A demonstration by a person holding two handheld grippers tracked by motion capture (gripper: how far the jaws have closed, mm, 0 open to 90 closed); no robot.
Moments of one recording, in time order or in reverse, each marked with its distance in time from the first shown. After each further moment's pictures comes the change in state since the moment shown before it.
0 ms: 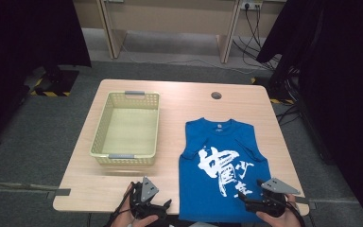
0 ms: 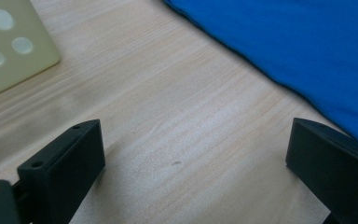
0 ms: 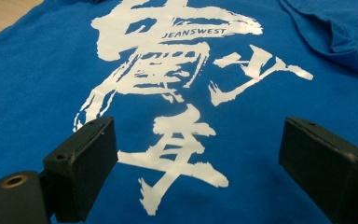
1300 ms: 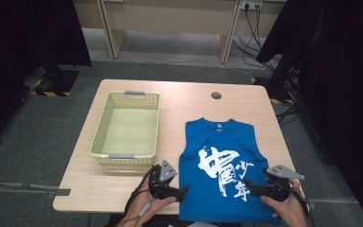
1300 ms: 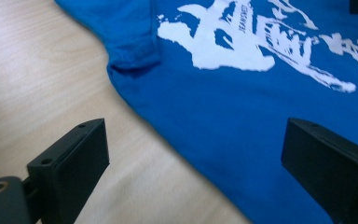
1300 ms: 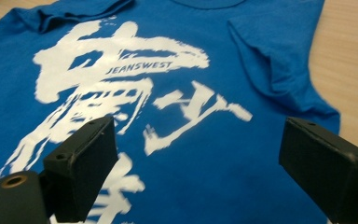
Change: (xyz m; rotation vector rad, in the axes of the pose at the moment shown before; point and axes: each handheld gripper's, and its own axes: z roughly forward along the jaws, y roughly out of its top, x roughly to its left) left arm -0.007 0.064 0.039 -0.063 -0.097 0.004; right arm -0.034 0.026 0.012 -0.013 -0.057 0.026
